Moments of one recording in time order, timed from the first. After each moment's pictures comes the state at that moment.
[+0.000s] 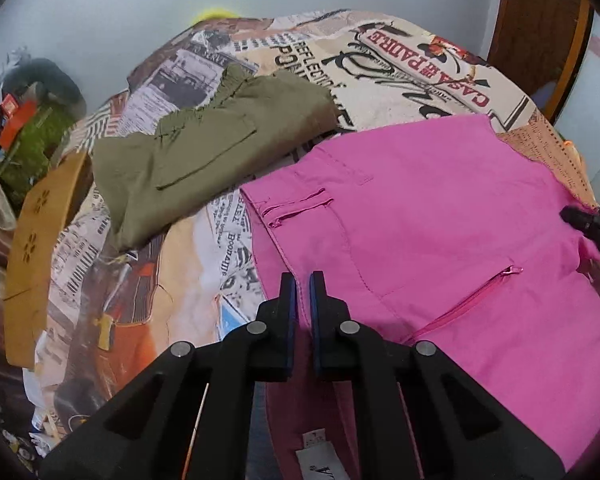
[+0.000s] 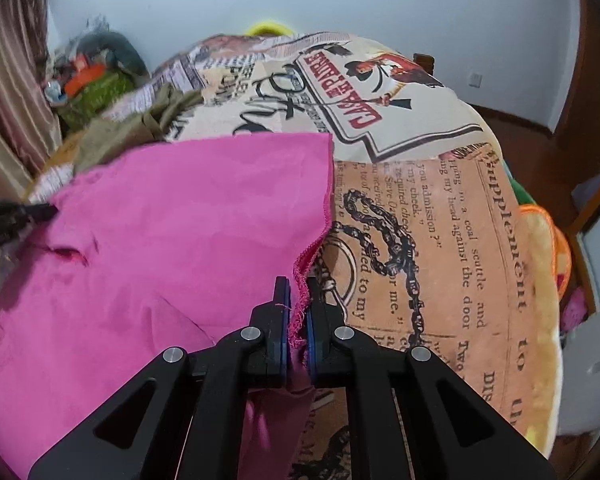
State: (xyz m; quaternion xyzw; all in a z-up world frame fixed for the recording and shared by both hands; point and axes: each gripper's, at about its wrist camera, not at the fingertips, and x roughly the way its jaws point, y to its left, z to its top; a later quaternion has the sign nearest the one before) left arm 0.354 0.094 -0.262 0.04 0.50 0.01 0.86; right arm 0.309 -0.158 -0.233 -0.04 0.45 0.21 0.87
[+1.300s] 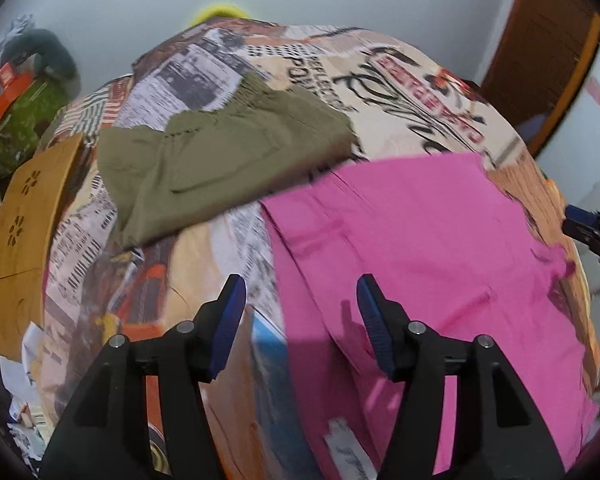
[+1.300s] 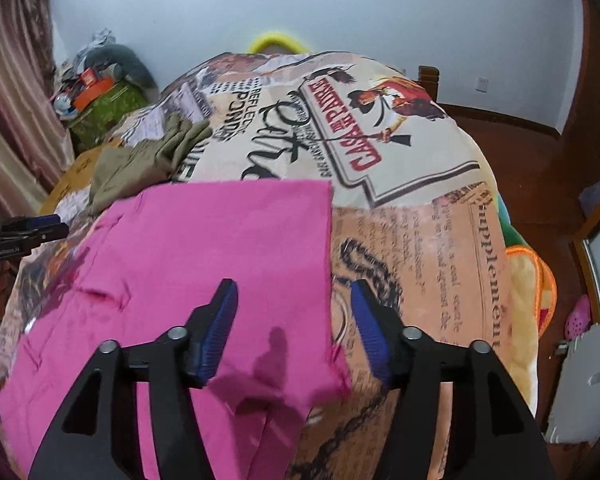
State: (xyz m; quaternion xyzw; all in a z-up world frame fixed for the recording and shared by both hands) left arm 0.348 0.123 -0.231 -0.02 0.49 -0.02 0.87; right arm 0.317 -0.167 -0.184 -0.01 0.44 0.23 0.87
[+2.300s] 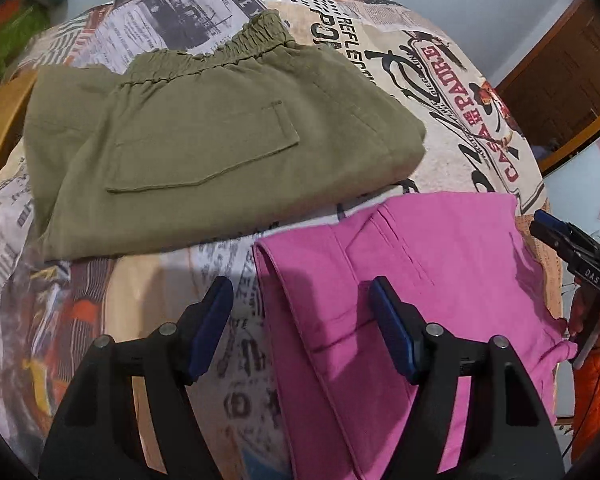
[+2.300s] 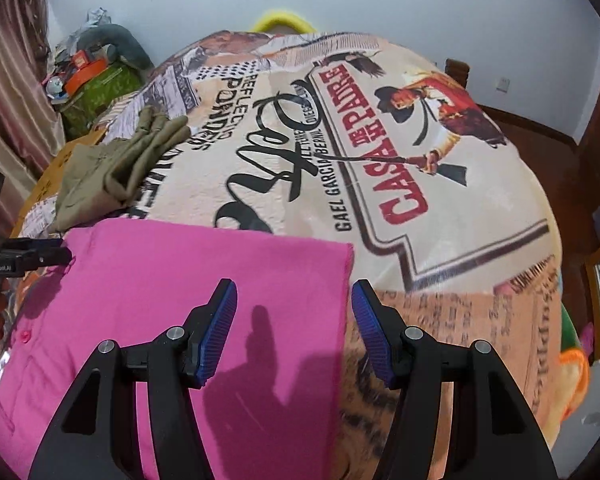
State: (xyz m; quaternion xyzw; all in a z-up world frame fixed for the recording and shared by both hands) left arm 0.449 0.161 -0.298 -0.13 0.55 -0.04 0.83; right arm 0.428 -0.120 -0.217 -0.04 0.46 0.24 0.85
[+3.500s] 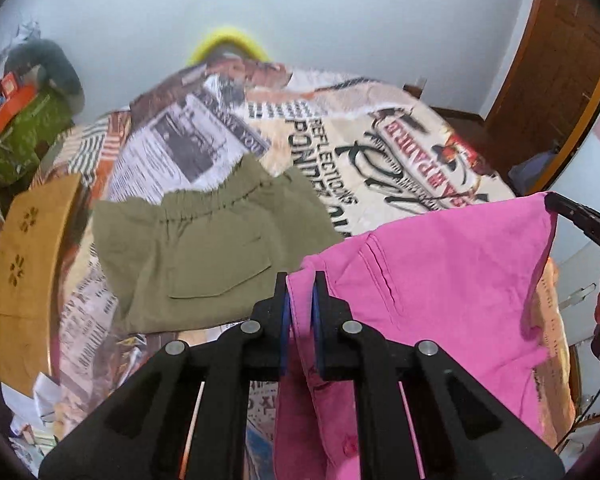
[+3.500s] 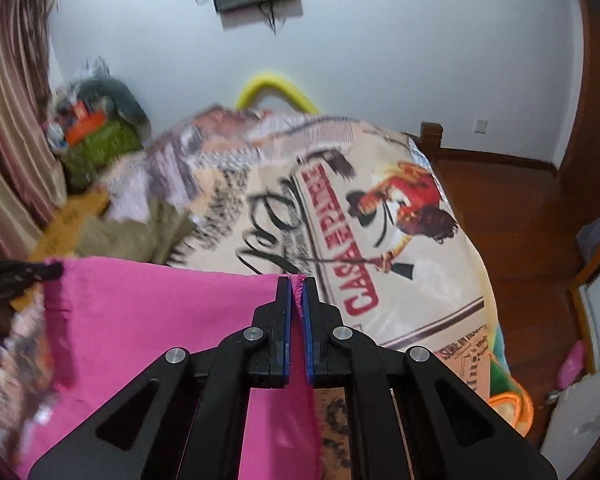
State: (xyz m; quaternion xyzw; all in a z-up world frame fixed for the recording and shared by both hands) left arm 0.432 0.123 -0.172 -0.04 0.46 0.00 0.89; right arm 0.425 -0.146 -0.112 0.01 0.38 0.23 0.90
